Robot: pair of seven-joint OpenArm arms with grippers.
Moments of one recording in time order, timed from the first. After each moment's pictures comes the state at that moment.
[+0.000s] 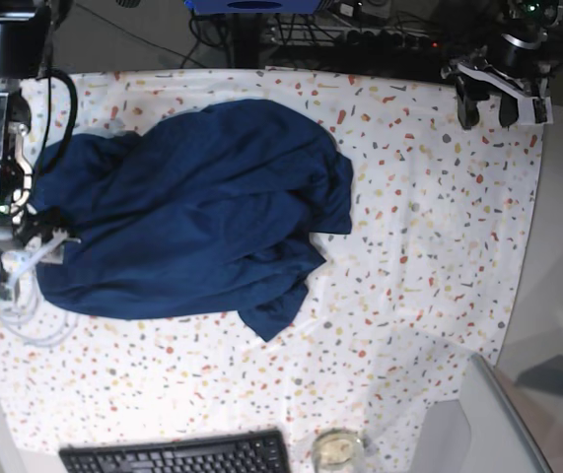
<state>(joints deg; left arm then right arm) 40.9 -10.4 -26.9 97.1 -21.2 -16.8 12.6 -0.5 10.4 12.2 86.1 -1.4 0.8 -51.0</state>
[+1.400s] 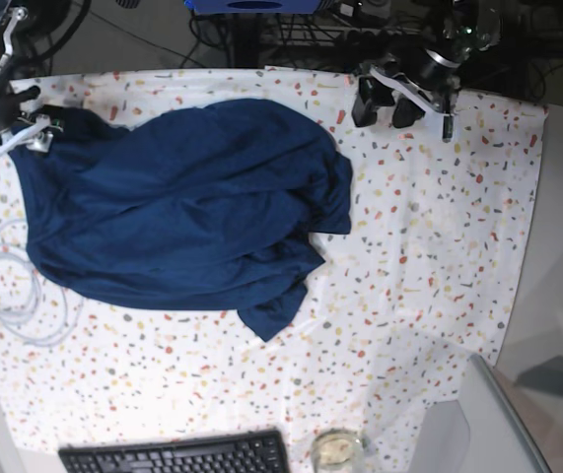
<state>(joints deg) 33.5 -10.6 -6.6 89.5 -29.8 -16.4 18.5 -18.2 -1.4 39.4 93.8 4.0 25.7 -44.2</state>
